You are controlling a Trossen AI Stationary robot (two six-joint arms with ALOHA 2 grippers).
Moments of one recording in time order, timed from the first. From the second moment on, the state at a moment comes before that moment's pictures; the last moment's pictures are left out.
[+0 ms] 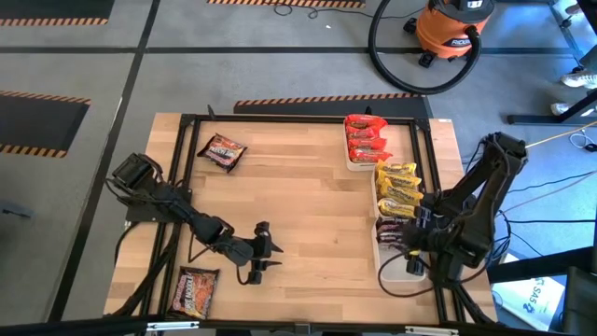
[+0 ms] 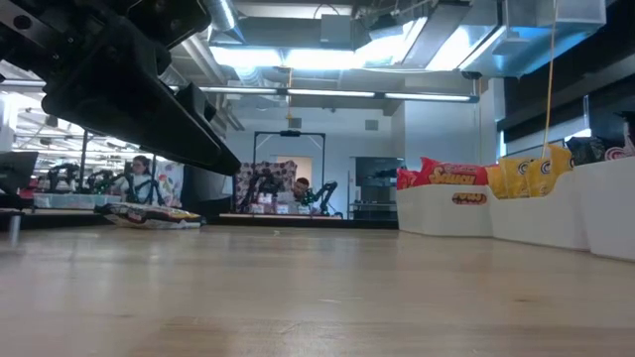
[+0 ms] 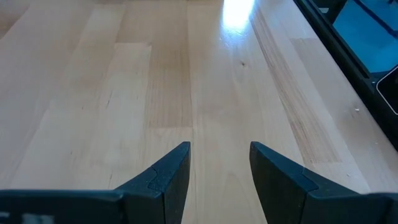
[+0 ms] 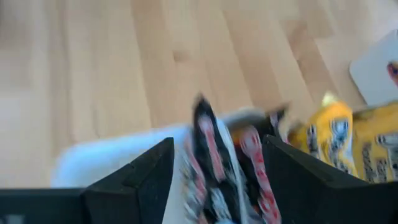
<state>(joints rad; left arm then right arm) -0.56 1.68 0.67 0.43 -0.38 -0.33 1.07 1.21 0.93 -1.12 0.65 1.22</state>
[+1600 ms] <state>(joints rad) 0.66 1.43 0.67 -0.51 -0.45 -0.56 0.50 1.54 0.85 -0.22 0.70 0.65</state>
